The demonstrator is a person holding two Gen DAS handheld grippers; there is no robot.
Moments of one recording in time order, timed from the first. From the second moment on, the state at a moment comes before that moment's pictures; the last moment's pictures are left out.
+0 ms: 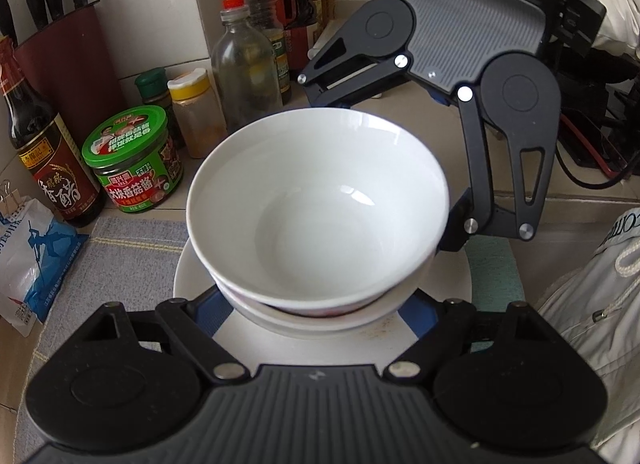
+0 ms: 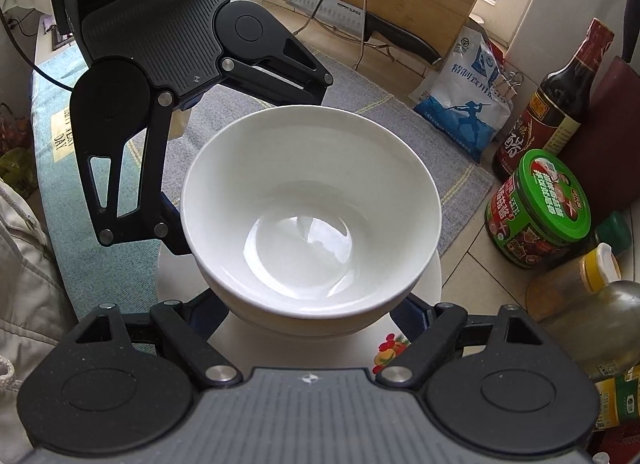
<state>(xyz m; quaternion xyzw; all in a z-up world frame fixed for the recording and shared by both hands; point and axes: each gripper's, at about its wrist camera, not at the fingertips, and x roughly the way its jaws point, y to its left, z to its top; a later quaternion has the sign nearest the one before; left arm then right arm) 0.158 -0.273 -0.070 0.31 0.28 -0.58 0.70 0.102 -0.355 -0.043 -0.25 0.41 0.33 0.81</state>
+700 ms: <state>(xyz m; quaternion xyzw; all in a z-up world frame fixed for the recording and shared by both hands) 0.156 -0.265 -0.069 0.29 0.28 -0.57 0.72 0.100 -0.355 -0.038 -0.23 0.40 0.33 0.82</state>
